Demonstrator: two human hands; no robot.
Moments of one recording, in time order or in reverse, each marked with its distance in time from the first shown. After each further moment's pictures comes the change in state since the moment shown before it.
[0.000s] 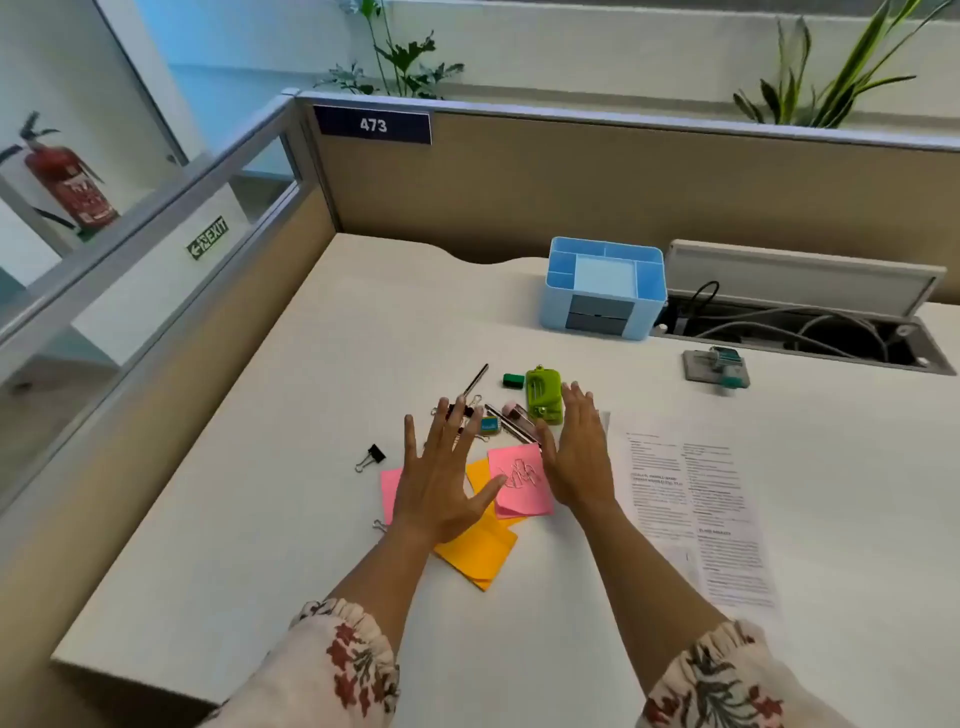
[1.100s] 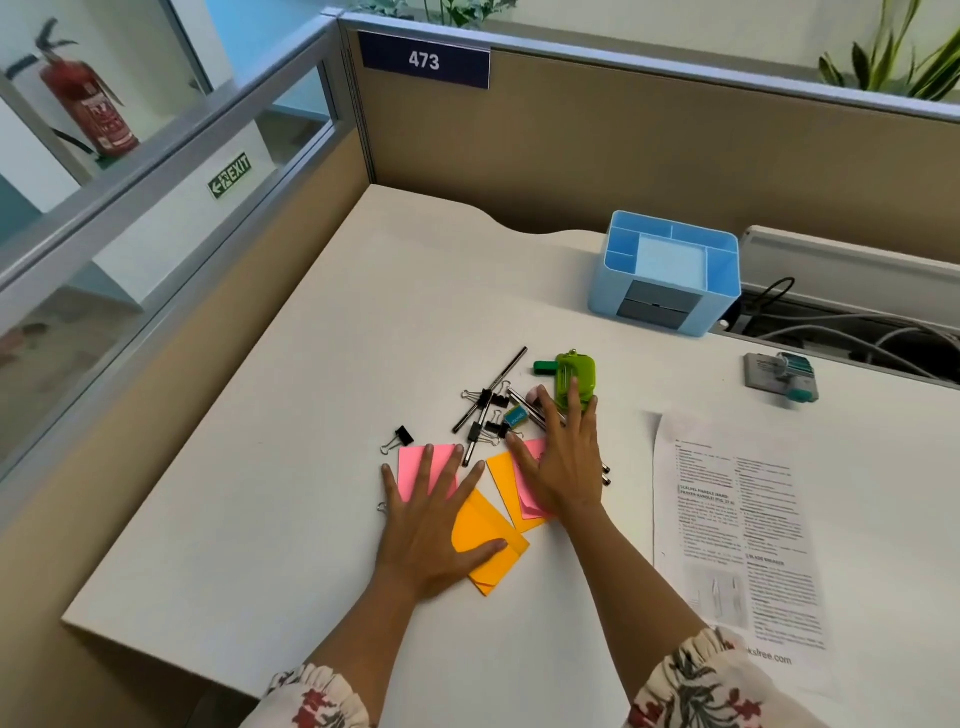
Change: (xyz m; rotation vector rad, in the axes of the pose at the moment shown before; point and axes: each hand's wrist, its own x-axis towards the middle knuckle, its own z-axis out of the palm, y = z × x) left_hand -0.060 -0.045 0.037 -0.020 -0.243 -0.110; right_hand 0.005 -0.017 0.069 -0.207 -0.099 -0.065
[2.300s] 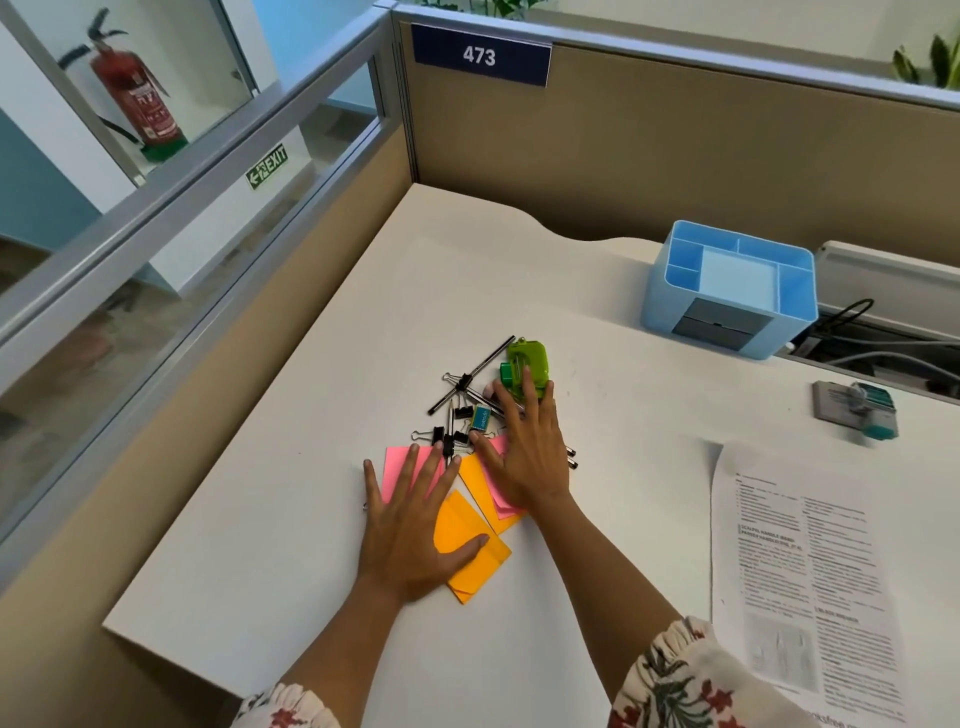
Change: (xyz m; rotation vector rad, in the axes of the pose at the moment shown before) left_hand 0.002 -0.066 -0.017 -0.017 0.112 -0.069; right_hand 0.035 -0.084 0.045 0.051 -0.087 -0.206
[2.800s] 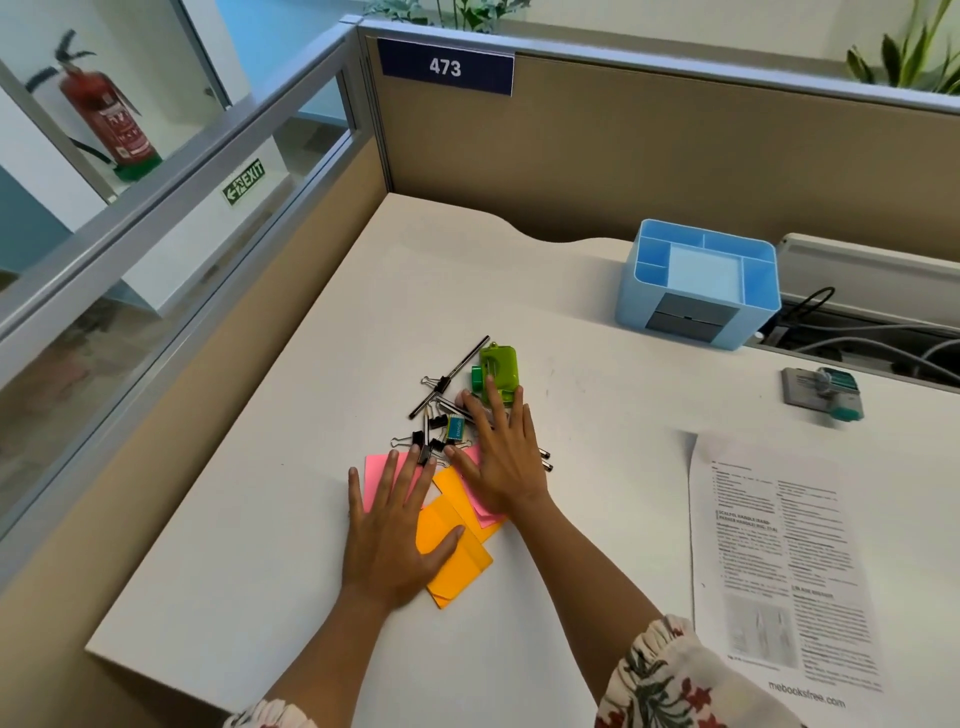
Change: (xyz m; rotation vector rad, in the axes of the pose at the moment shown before) left_hand -0.003 0.000 0.002 0.042 0.020 -0.021; right_hand -0.008 -0.007 0.000 -0.055 -0.057 -0.078
